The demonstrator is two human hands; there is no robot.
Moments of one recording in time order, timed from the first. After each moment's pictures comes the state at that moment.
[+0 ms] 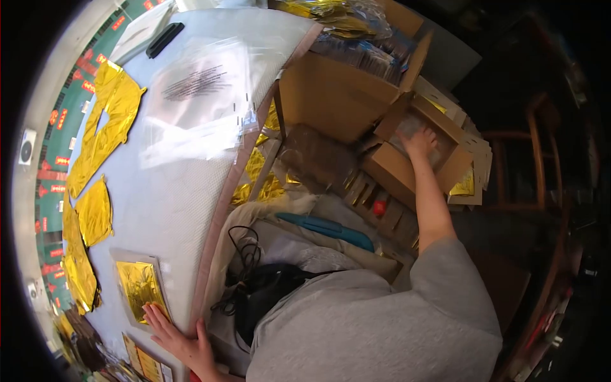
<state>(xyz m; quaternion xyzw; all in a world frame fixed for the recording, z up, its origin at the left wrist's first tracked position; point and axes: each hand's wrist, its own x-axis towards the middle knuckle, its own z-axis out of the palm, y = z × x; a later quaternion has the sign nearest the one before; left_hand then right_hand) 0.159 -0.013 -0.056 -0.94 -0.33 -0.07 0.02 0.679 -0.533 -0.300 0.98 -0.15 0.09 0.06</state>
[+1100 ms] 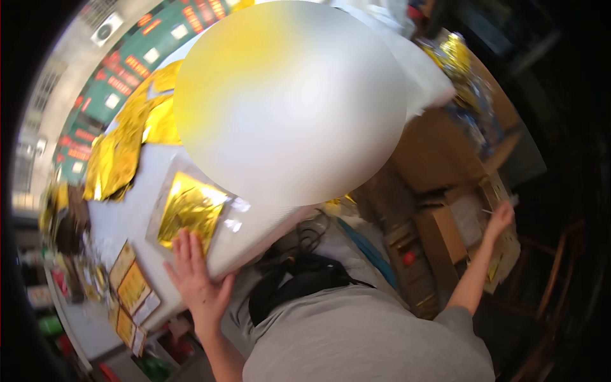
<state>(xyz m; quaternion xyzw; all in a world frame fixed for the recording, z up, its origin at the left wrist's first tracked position) 0.171 -0.024 -0.047 -0.92 -0.38 -0.08 -0.02 0.727 -0.627 -0.267 0.83 0.04 0.38 -0.40</state>
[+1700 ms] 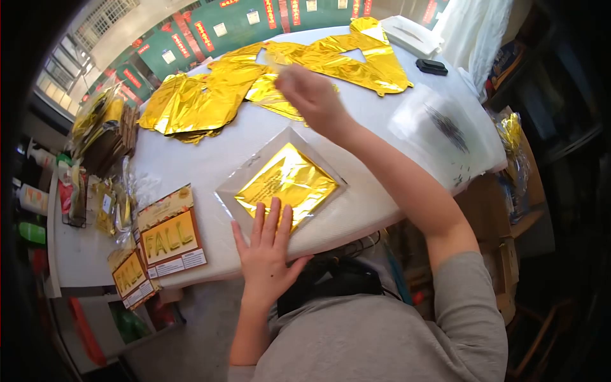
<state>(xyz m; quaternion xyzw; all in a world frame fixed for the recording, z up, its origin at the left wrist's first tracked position) 0.164 -0.020 -0.050 -0.92 -0.36 -0.14 -0.08 0.439 0.116 -0.007 0.45 0.66 -0.11 -0.59</state>
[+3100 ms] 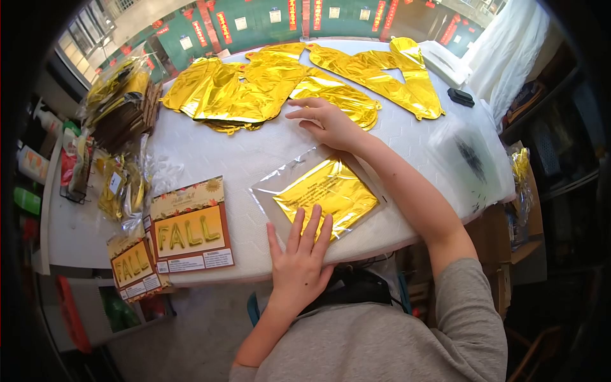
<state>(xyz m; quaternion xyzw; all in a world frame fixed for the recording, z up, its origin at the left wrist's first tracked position) 0.158 -0.017 -0.049 -0.92 -0.35 -0.14 -0.13 0.421 0.167 -0.056 0.46 0.79 -0.12 -0.39</state>
